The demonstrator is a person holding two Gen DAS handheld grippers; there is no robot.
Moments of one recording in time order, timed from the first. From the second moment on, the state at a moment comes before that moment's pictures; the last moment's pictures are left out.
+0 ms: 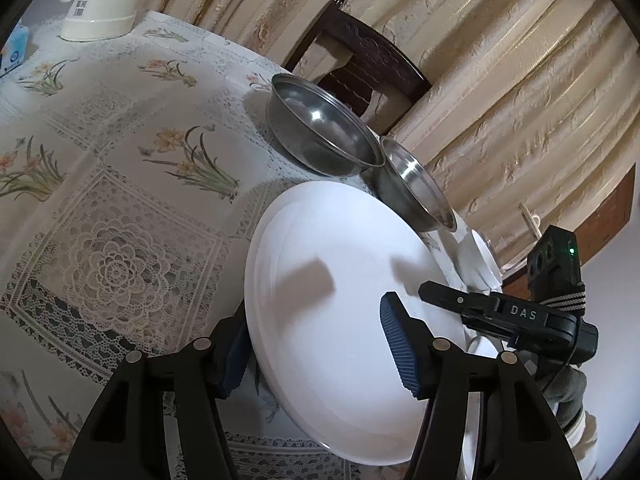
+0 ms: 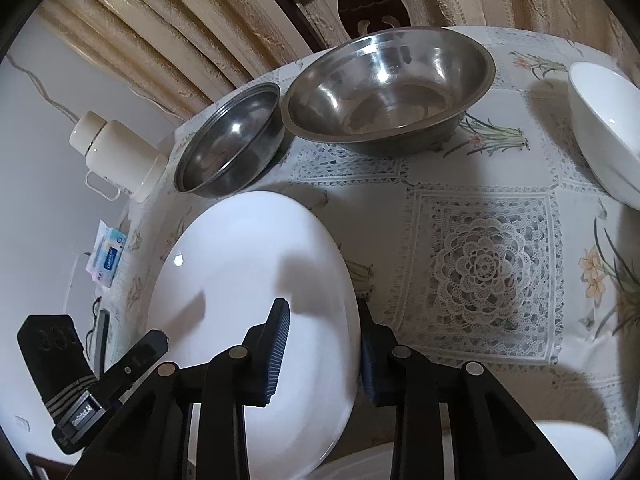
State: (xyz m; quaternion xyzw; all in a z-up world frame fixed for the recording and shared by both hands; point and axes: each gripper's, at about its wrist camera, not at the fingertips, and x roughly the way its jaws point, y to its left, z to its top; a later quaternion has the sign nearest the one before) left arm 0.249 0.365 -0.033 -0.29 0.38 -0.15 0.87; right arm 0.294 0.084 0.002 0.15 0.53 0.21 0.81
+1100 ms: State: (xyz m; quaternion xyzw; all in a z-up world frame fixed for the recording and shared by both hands) left arm 0.225 0.315 0.007 -0.26 0.35 -0.24 0.87; right arm 0.202 0.008 0.047 0.22 0.47 0.15 0.84
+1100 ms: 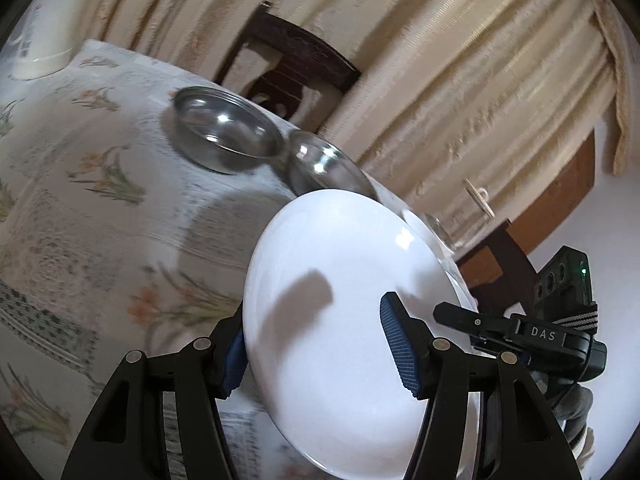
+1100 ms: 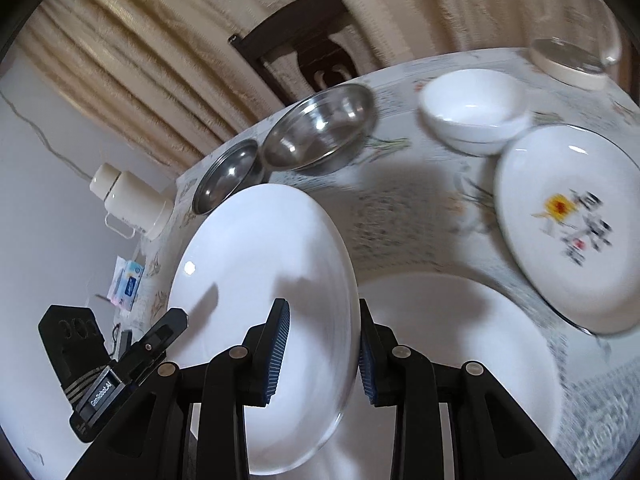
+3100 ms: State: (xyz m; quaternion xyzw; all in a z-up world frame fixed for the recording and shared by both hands) left arm 0.193 0.171 0.006 -0.03 0.47 -0.29 0.84; right arm 0.112 -0.085 0.007 0.31 0.44 0.11 0.84
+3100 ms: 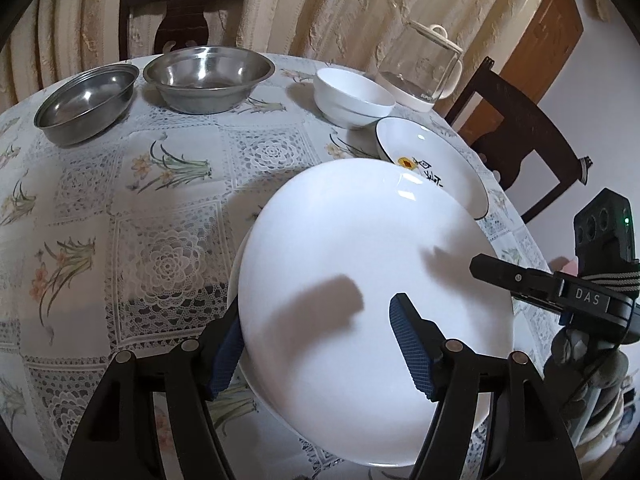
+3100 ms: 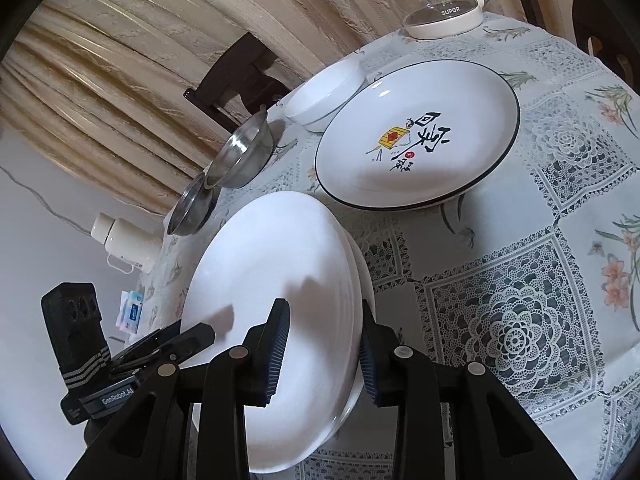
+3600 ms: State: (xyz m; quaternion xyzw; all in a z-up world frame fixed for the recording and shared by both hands) left arm 0.186 0.173 0.026 0.04 0.42 -0.25 0.87; right arm 0.106 -0.081 0.016 0.27 0.42 0.09 0.86
